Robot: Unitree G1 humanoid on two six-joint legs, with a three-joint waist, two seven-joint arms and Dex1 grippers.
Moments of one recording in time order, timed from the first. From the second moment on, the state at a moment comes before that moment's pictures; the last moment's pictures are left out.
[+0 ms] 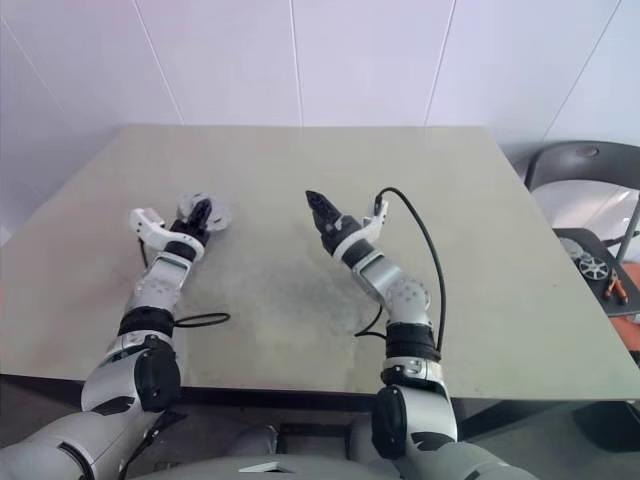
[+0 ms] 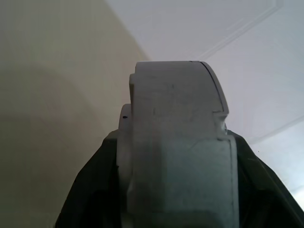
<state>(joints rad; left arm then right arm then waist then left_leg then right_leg) -0.70 0.21 0.58 0.93 -0.68 0.11 -0.36 -0.57 0.13 -0.33 0.38 1.06 0.73 0.27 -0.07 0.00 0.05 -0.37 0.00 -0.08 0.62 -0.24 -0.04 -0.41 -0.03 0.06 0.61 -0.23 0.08</state>
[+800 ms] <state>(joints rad) -0.72 0.25 0.68 1.06 -0.71 0.04 -0.41 -0.57 0.13 -0.30 0.37 1.00 0.71 0.32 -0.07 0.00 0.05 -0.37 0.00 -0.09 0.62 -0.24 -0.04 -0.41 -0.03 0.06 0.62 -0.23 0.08</state>
